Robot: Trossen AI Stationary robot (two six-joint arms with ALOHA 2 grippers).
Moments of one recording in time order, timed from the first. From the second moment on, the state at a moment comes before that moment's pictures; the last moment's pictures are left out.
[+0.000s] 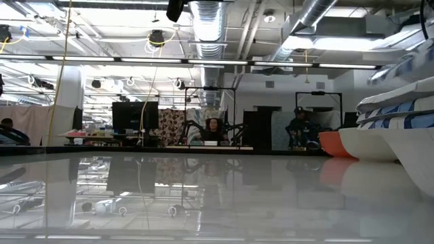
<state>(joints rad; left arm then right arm) 0.05 1.35 1.25 -0.04 -0.25 -0.59 1.29 1.19 0.81 -0.52 0.84 2.25</state>
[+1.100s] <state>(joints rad) 0.05 1.35 1.25 -0.04 -0.30 -0.59 1.21 1.29 0.81 -0.30 0.76 2.03</state>
